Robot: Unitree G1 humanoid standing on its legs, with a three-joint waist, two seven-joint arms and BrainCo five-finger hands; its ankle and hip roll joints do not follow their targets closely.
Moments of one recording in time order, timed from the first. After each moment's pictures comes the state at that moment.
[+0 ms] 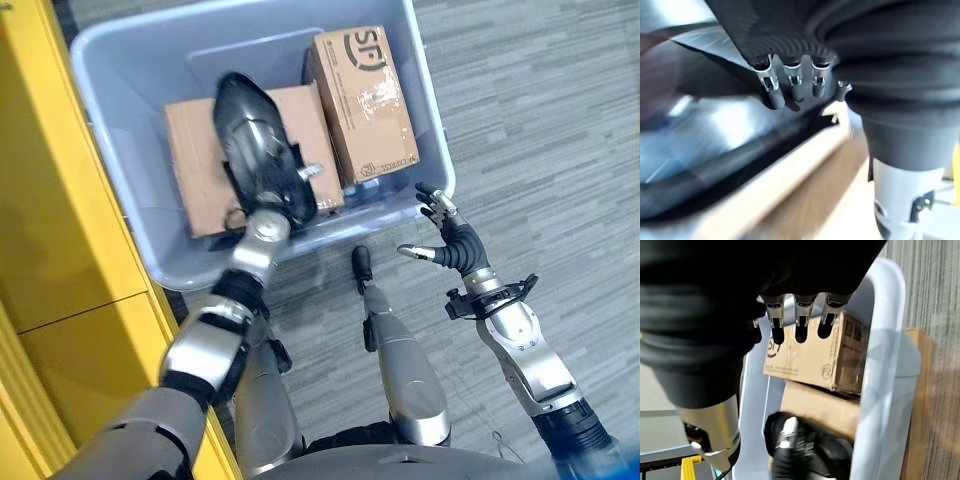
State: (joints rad) left arm -0.67 0.15 -0.28 0.75 -0.16 -0.11 0.30; right arm -0.05 -0.40 0.27 -0.21 0.18 -0.07 -0.05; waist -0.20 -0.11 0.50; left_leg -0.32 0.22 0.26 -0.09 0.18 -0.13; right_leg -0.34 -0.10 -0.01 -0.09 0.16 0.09
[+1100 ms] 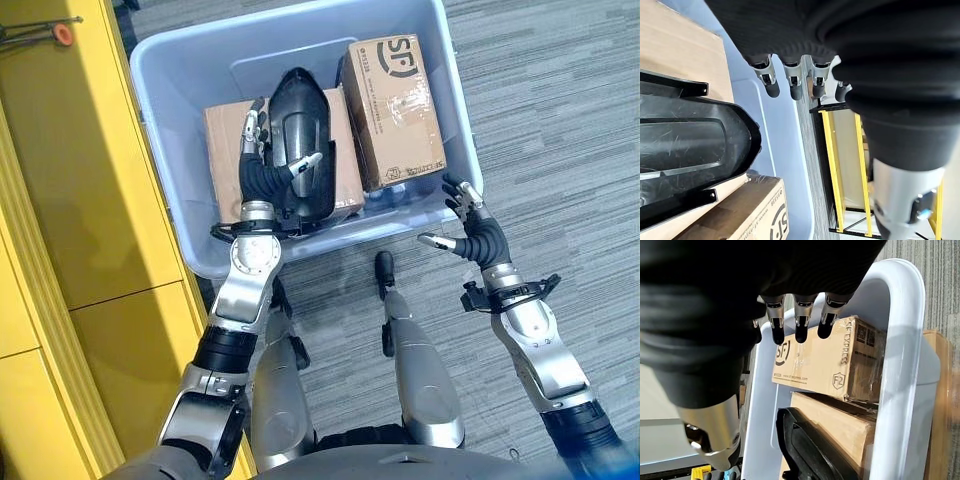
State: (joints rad) left arm -0.43 0.21 -0.10 0.00 -0.04 -0.05 0.37; right arm -0.03 -0.40 0.17 -0.22 0.18 -0.07 -0.08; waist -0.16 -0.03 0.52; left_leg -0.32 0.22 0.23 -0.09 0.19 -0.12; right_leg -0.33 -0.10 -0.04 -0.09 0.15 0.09
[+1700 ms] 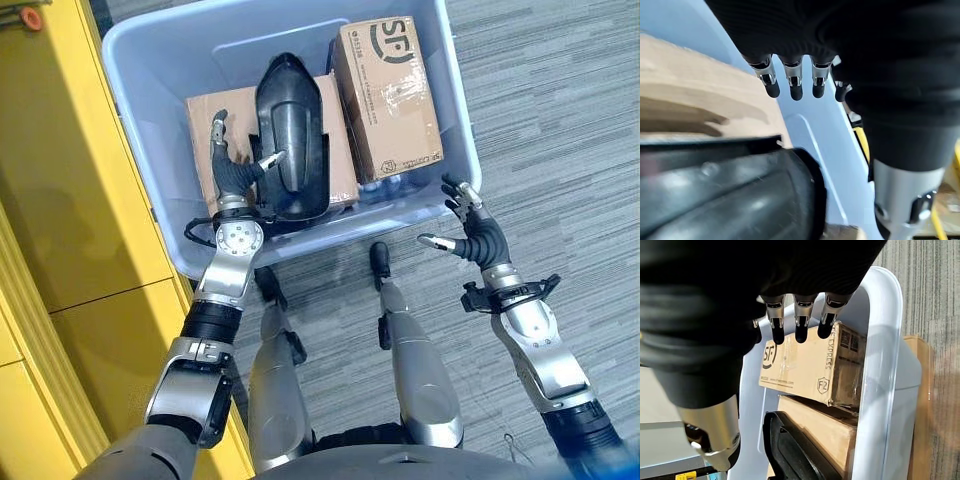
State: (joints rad) left arm -0.53 0.32 -0.02 0.32 0.00 -0.05 0.49; right arm -0.03 -0.41 0.17 -0.22 0.18 -0.07 -0.08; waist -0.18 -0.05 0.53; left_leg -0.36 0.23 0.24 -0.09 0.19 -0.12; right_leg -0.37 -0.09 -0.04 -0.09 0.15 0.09
